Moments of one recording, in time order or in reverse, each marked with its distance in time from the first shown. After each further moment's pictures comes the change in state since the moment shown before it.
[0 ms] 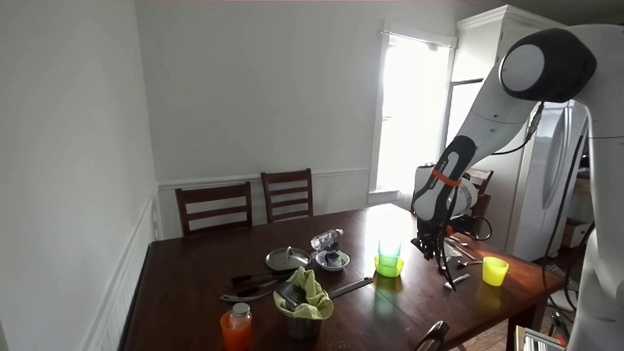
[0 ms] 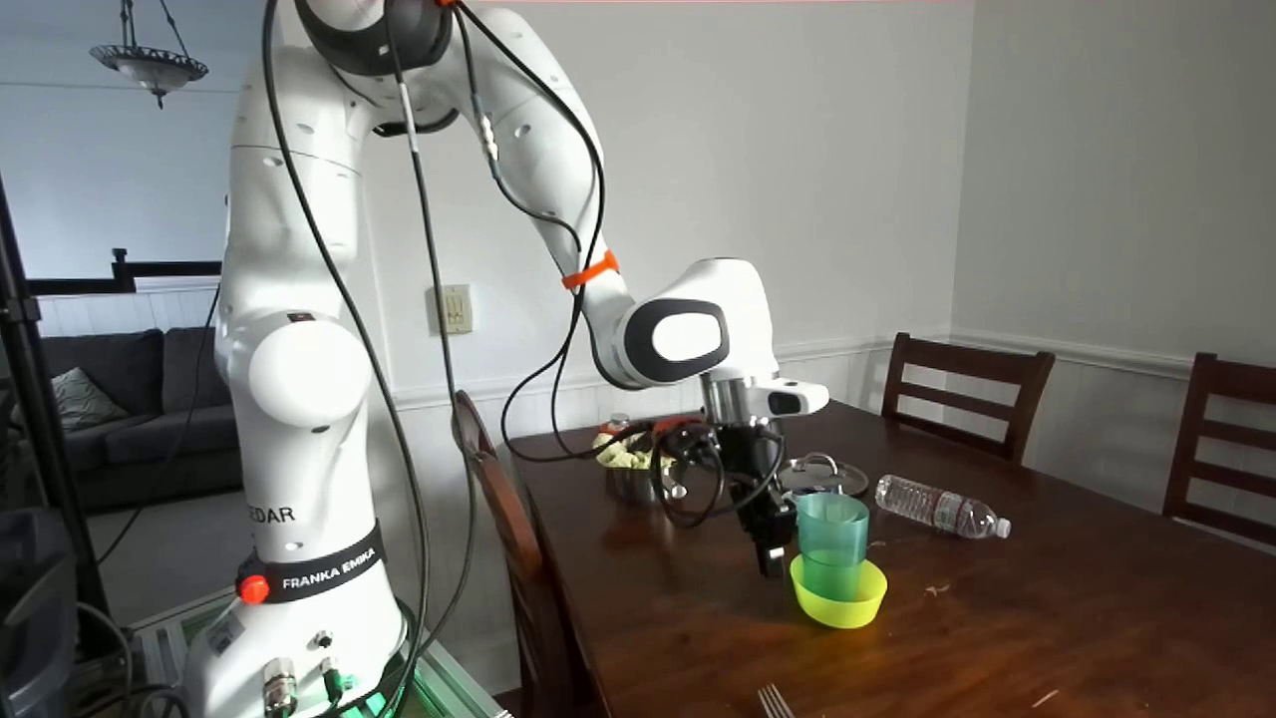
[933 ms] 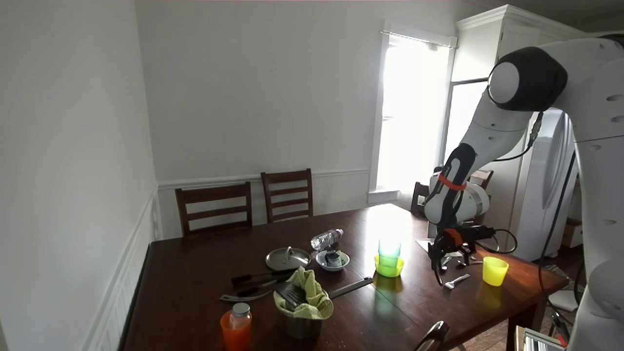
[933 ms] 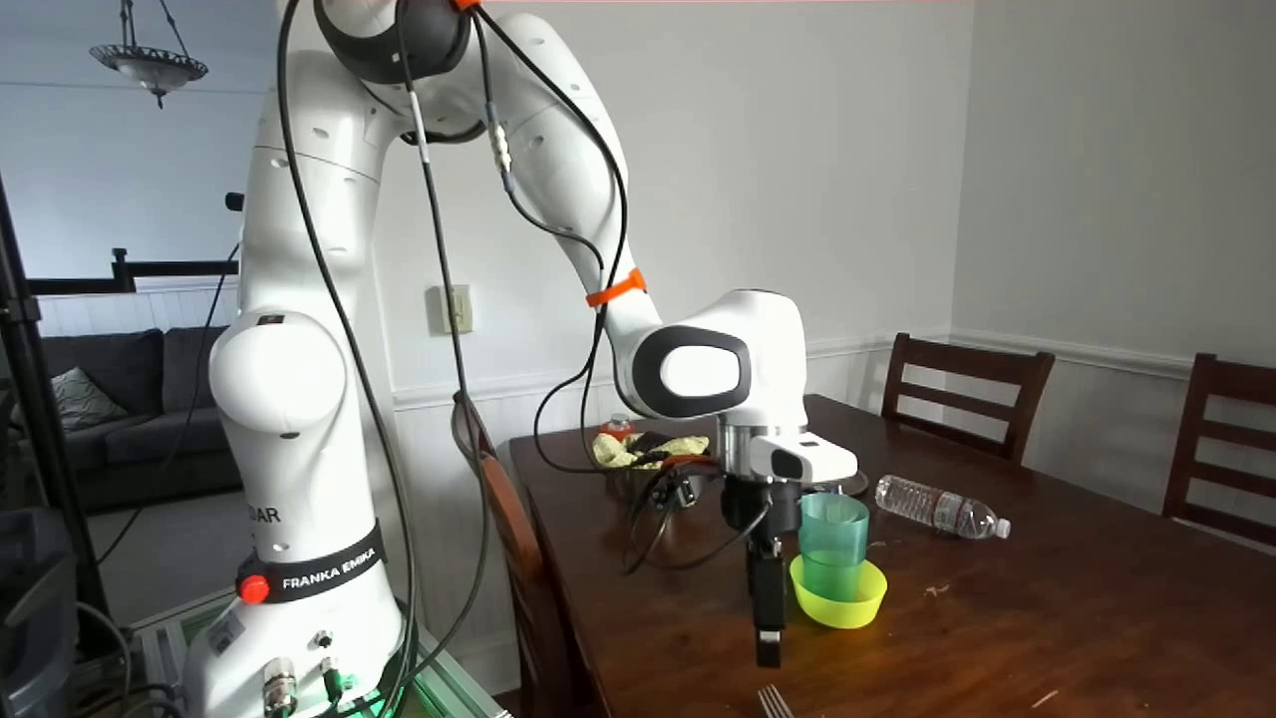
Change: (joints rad) arm -0.230 0.094 0.092 0.044 0.042 -0.086 0.209
